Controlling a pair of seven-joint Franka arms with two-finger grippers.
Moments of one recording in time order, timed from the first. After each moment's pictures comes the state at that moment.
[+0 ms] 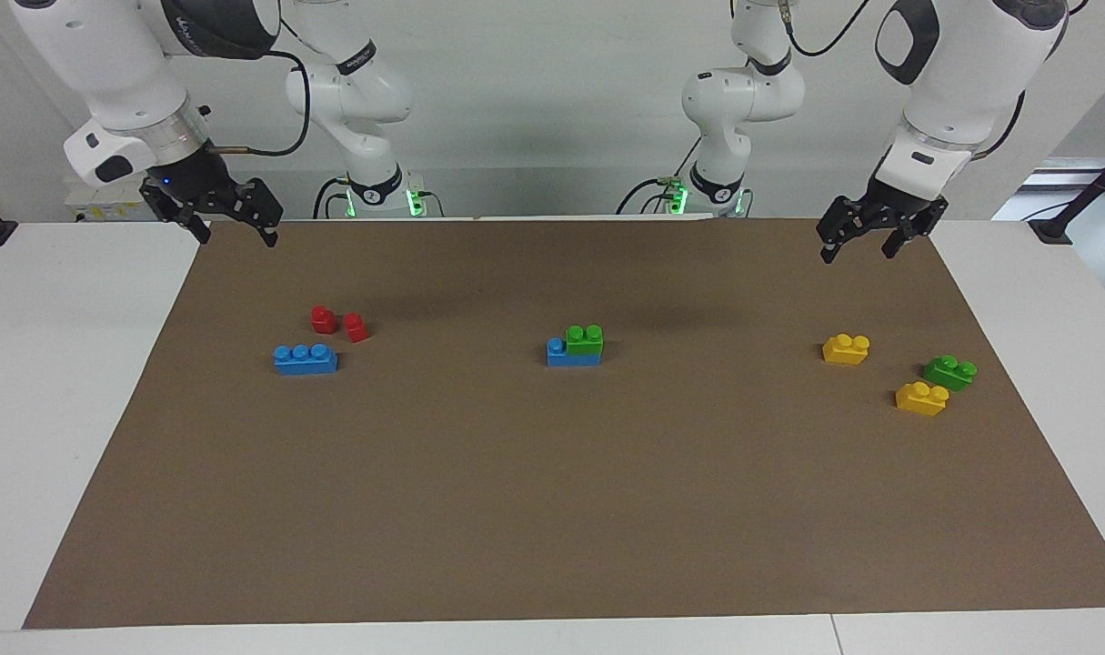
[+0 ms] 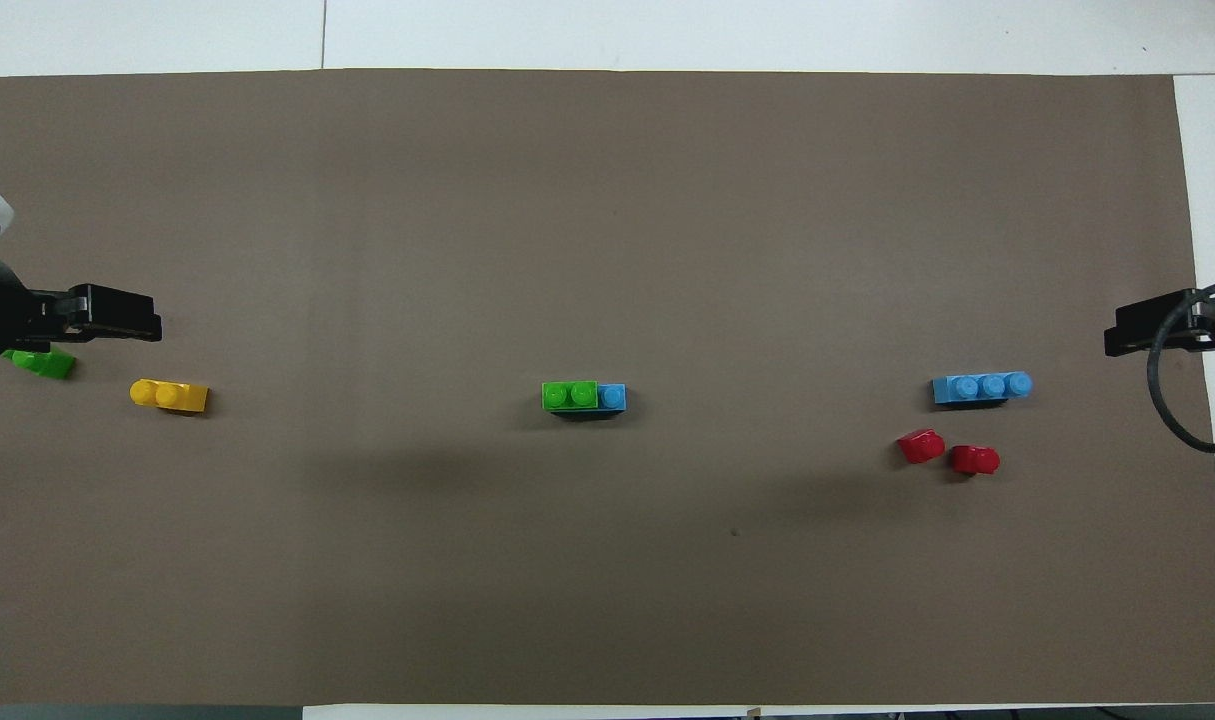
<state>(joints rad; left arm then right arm) 0.00 -0.10 -0.06 -1.77 -0.02 1.71 -0.07 -0.12 -0.08 0.05 -1.70 0.01 1.56 0.03</state>
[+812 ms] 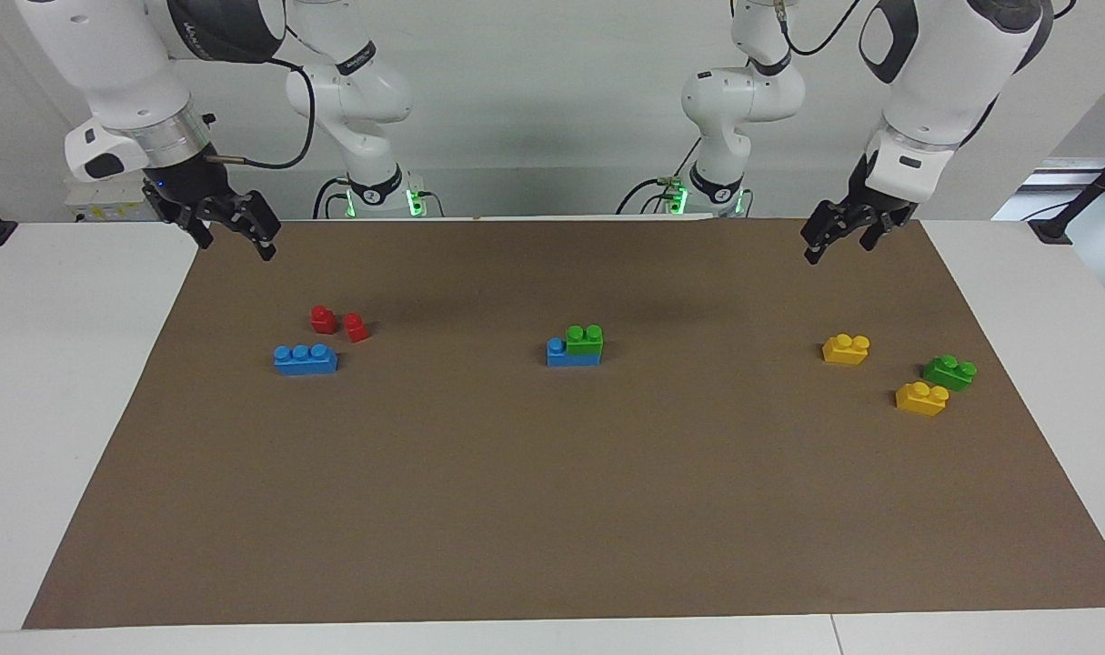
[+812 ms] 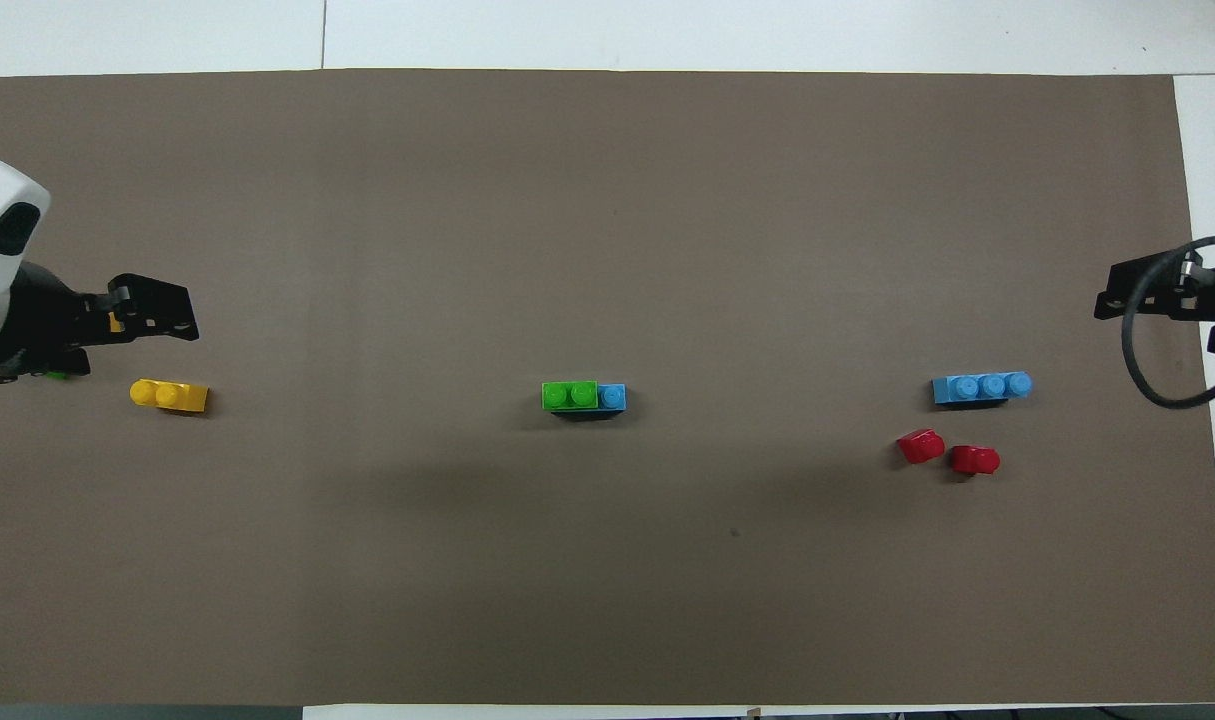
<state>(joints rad) -0.06 -0.11 -0.08 -1.77 -0.02 1.68 -0.41 -0.11 -0.08 0.06 -1.72 0.02 1.65 0.37</state>
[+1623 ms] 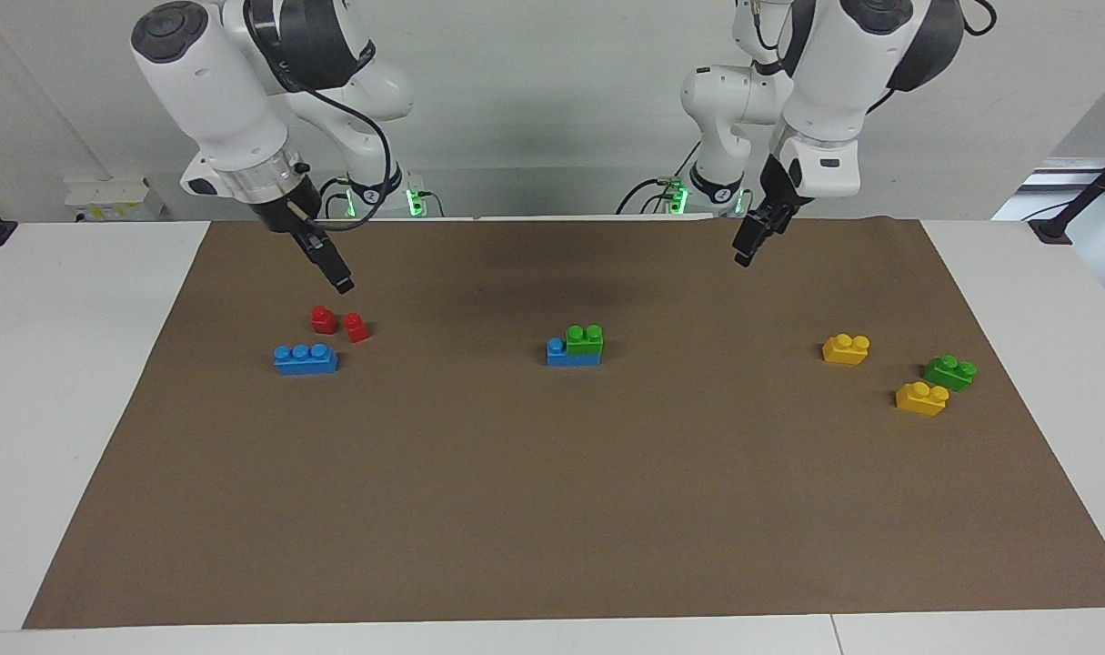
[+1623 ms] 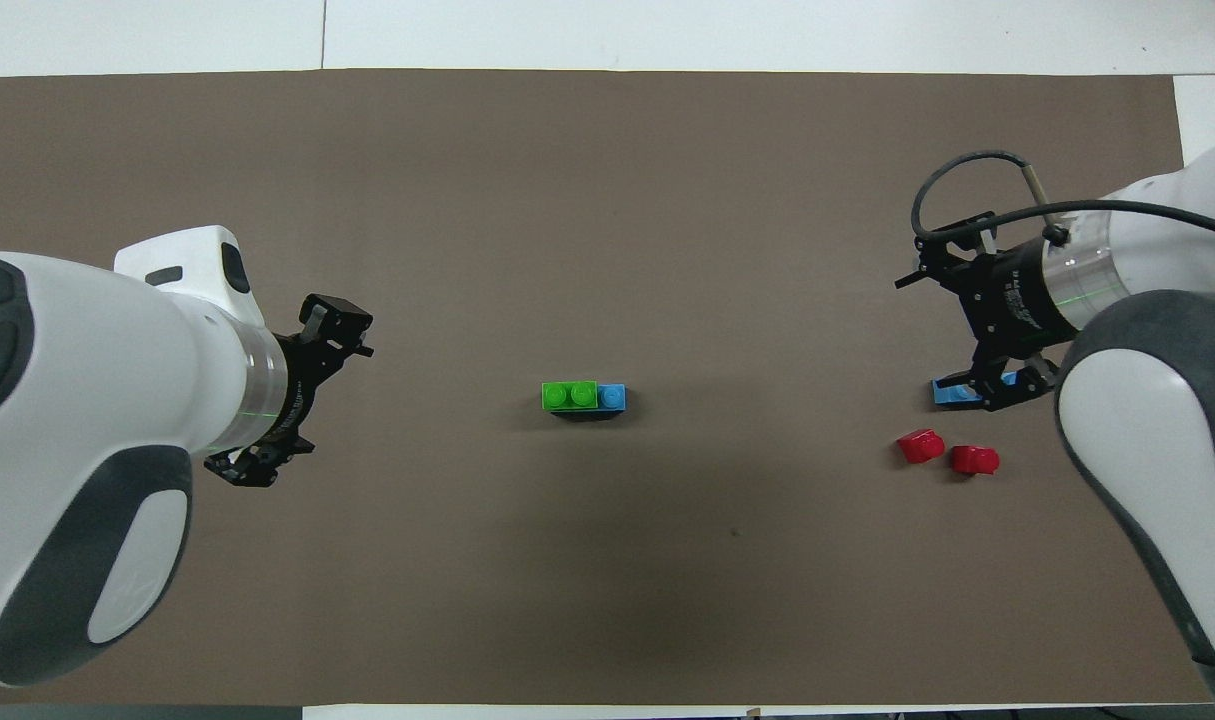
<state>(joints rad) -0.34 -0.17 -0.09 -1.93 -0.03 1.81 -1.44 0.07 0.00 0.08 -1.81 0.26 1.79 1.39</state>
